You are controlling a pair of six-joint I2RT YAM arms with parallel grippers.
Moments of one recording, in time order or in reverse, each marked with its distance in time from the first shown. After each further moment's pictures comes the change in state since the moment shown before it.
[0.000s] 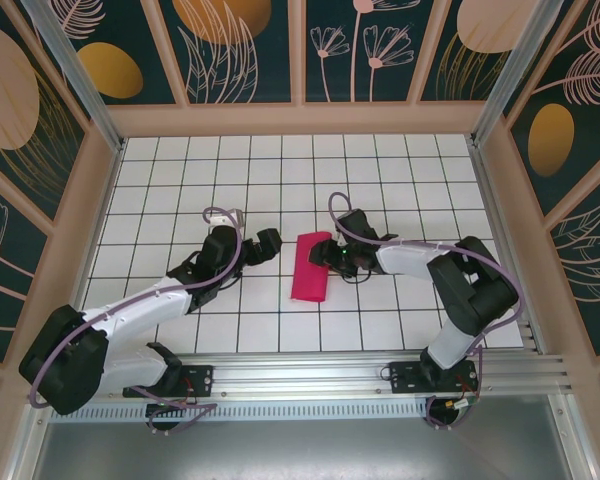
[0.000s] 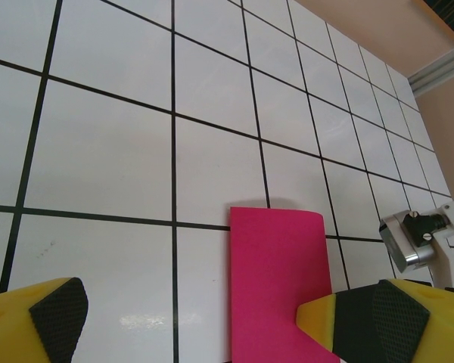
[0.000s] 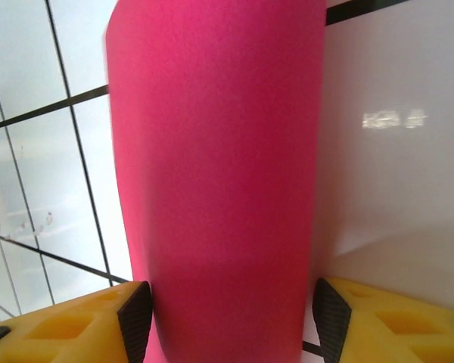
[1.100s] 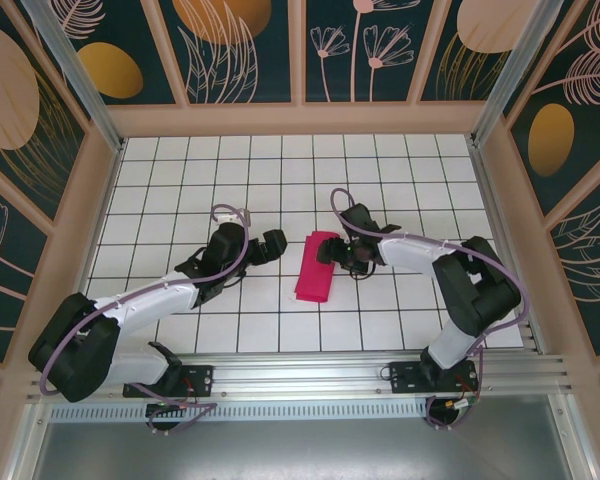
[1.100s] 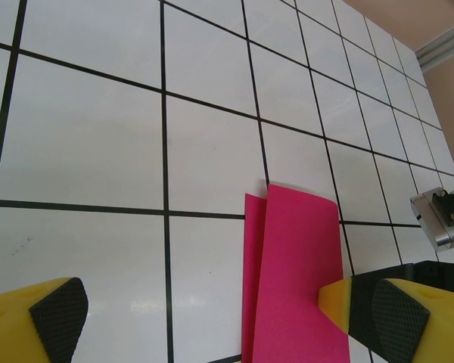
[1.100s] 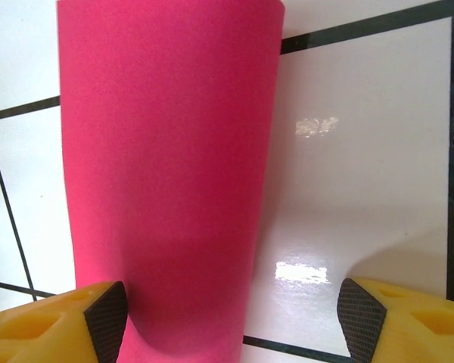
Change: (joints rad) left arm 0.000 0.077 0.032 0.007 0.045 0.012; right arm -0.028 -0.003 0.081 -0.217 0.114 -0.111
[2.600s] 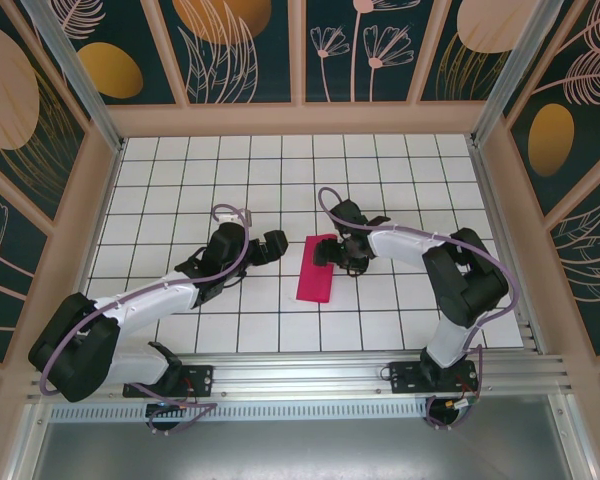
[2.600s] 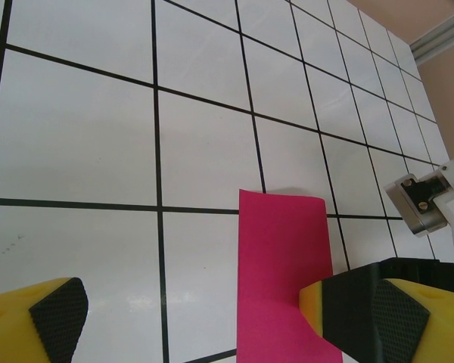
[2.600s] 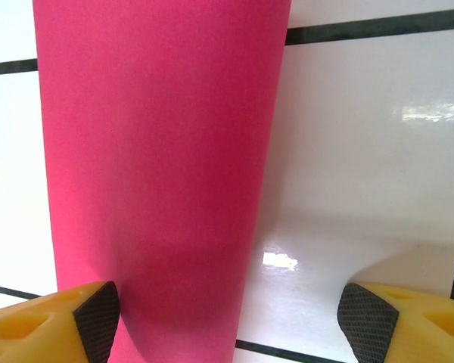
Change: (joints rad) left arm 0.000 0.000 0.000 0.000 0.021 0.007; right arm 0.027 0.084 0.112 -0.142 0.048 -0.098
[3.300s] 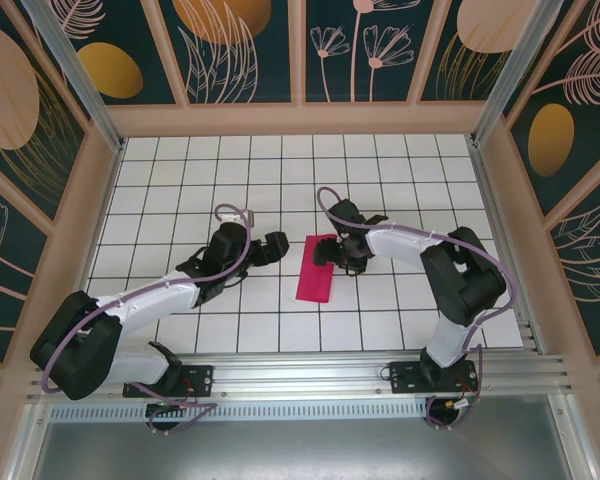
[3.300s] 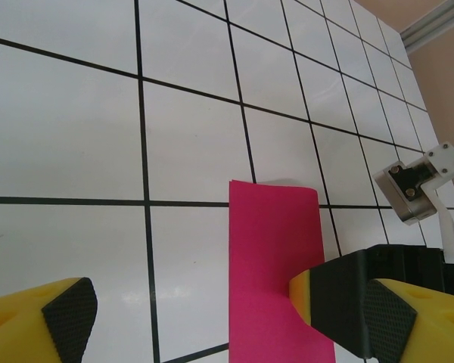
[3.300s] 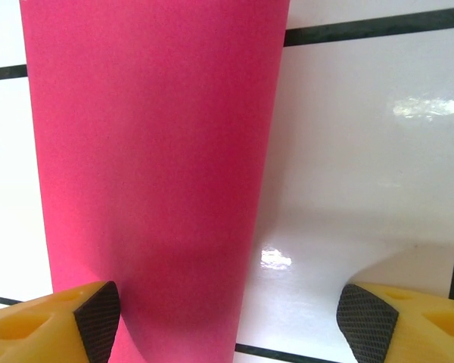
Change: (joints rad) left arm 0.000 0.016 0.000 0.016 0.037 0.010; right arm 0.012 0.015 0.018 -0.019 0.019 0.011
